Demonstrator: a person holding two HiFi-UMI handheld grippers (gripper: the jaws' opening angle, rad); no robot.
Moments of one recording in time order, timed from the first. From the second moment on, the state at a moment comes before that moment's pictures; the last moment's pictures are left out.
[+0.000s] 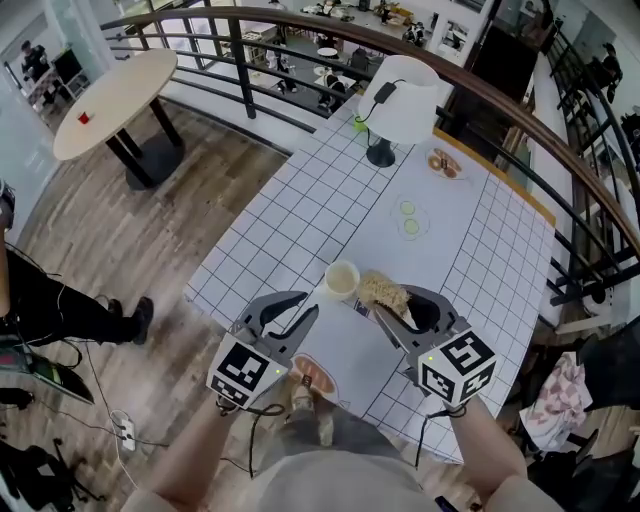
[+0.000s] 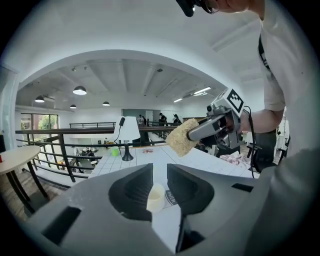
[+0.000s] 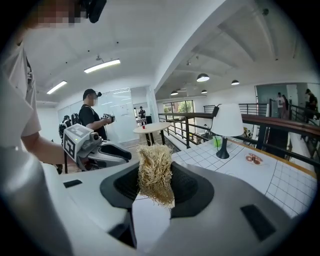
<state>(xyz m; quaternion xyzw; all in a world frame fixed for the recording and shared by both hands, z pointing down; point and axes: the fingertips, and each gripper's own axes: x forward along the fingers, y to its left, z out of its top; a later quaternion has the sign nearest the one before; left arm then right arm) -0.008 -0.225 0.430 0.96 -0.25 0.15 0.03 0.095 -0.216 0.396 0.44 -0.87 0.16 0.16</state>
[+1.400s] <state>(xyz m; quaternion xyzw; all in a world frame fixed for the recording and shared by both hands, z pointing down) 0.026 -0.285 0.640 0.94 -0.21 0.26 0.06 0.093 -0.291 0.548 0.36 -0.84 0.18 0.36</state>
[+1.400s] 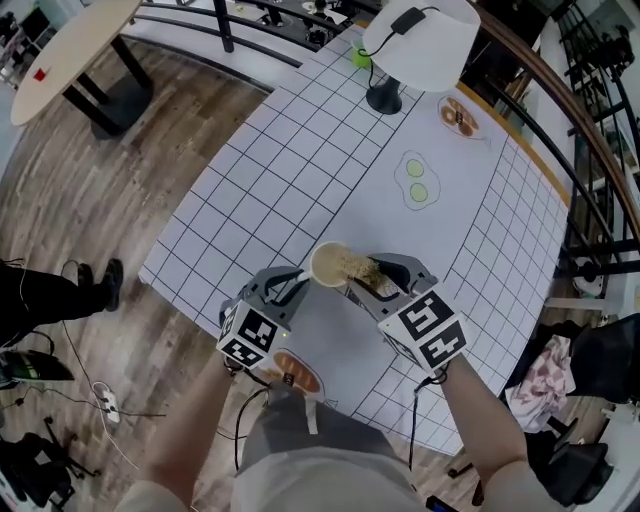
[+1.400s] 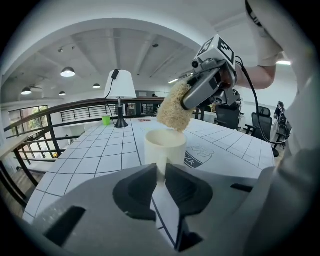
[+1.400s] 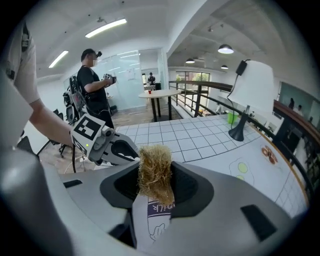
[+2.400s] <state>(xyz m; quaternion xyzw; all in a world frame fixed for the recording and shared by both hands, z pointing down) 0.029 -0.279 0.639 0.95 -0.23 0.22 0.09 0.052 -0.304 0.625 0.14 -0.79 0.07 0.59</state>
